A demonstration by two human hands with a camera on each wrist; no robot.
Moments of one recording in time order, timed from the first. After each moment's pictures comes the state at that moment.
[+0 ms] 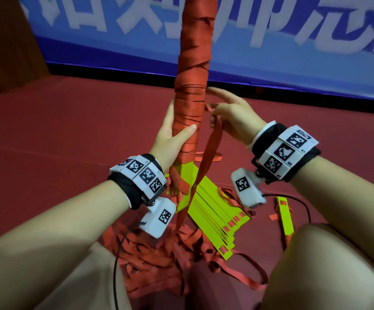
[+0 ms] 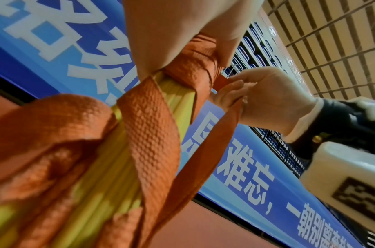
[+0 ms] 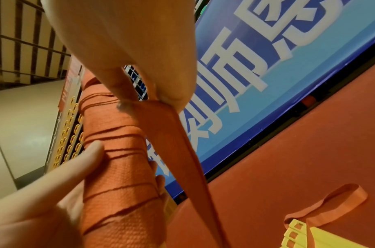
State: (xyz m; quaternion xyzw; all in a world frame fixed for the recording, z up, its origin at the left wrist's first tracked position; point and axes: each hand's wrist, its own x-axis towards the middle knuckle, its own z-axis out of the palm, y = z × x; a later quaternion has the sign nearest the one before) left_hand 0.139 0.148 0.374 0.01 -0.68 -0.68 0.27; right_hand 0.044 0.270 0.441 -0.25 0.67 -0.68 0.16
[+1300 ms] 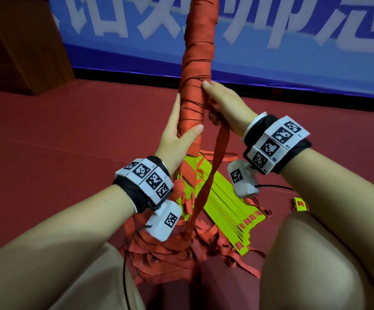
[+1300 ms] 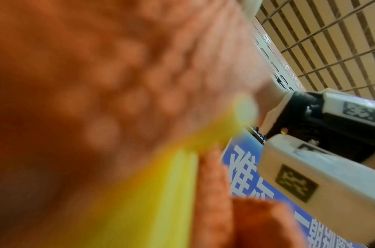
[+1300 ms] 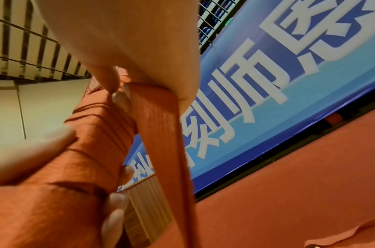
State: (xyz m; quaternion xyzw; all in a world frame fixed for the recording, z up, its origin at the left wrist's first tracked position) left_hand 0.187 0.136 0.382 0.03 -0.69 -0.66 0.31; right_hand 0.086 0.229 0.456 -0.36 0.69 -0.61 0.14
